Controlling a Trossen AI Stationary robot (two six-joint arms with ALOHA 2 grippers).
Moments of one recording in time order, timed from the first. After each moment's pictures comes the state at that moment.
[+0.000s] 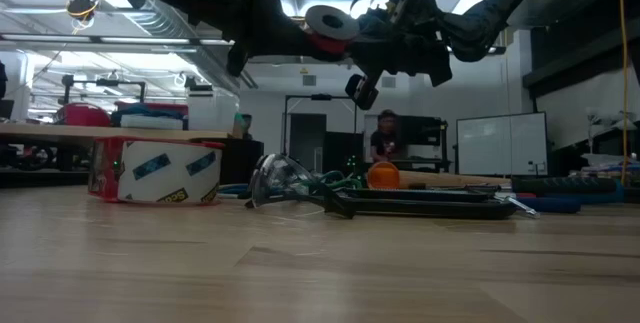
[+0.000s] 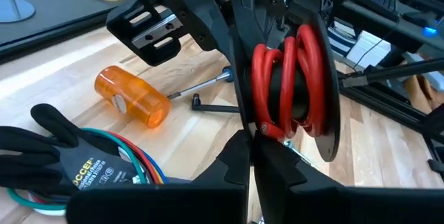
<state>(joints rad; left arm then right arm) -0.04 1.38 0.72 0.33 -0.31 -0.44 -0.41 1.75 0.92 0.61 -1.06 0.56</state>
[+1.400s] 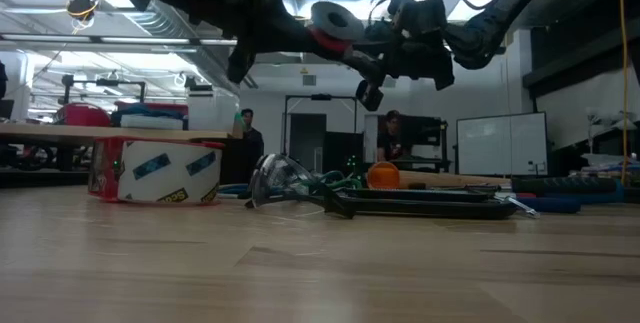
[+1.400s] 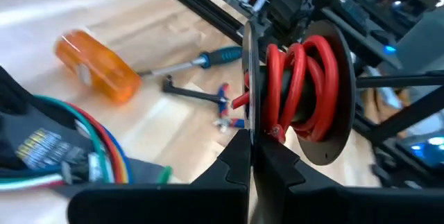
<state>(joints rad) -0.04 1.38 0.72 0.32 -0.18 -0.61 -0.57 1.74 0.92 0.71 -1.06 0.68</state>
